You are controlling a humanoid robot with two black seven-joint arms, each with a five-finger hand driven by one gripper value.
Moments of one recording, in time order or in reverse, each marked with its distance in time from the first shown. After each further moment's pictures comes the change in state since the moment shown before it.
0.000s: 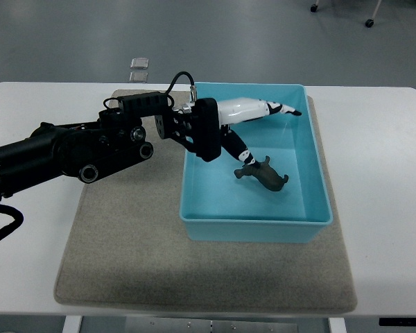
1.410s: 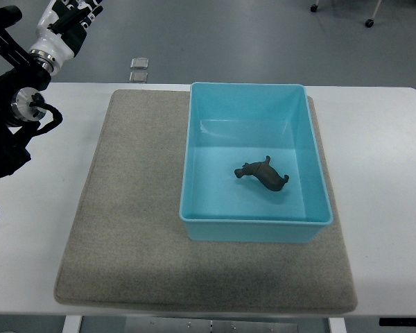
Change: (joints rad) left arm 0.081 0.083 -0.339 0.596 -1.381 -0.249 0.073; right arm 0.000 0.000 0.000 0.000 0.000 0.000 0.000
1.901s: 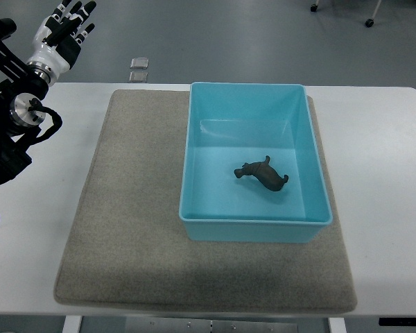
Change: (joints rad) left arm 0.028 -0.002 -0.022 0.000 -0.085 0.071 0.070; right arm 0.000 0.000 0.000 0.000 0.000 0.000 0.000
